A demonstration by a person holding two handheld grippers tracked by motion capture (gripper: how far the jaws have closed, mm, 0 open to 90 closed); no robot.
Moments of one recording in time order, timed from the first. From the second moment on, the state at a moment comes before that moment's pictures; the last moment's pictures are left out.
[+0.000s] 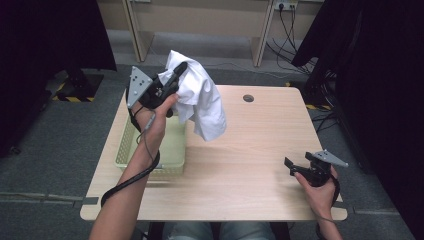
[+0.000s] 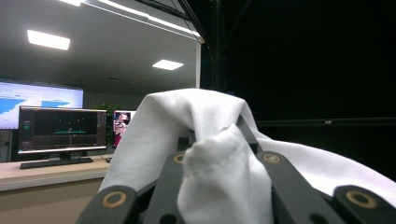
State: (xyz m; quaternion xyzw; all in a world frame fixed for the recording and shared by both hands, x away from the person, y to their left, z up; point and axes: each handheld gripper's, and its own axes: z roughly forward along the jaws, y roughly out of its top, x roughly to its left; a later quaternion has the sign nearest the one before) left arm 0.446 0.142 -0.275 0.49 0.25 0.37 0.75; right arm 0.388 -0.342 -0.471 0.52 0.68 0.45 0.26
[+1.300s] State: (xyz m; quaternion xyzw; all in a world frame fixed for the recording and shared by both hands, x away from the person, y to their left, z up) left arm 0.453 0.088 -0.287 0.53 0.23 0.33 0.75; right arm 0.379 -0.358 -0.471 0.53 0.66 0.45 0.29
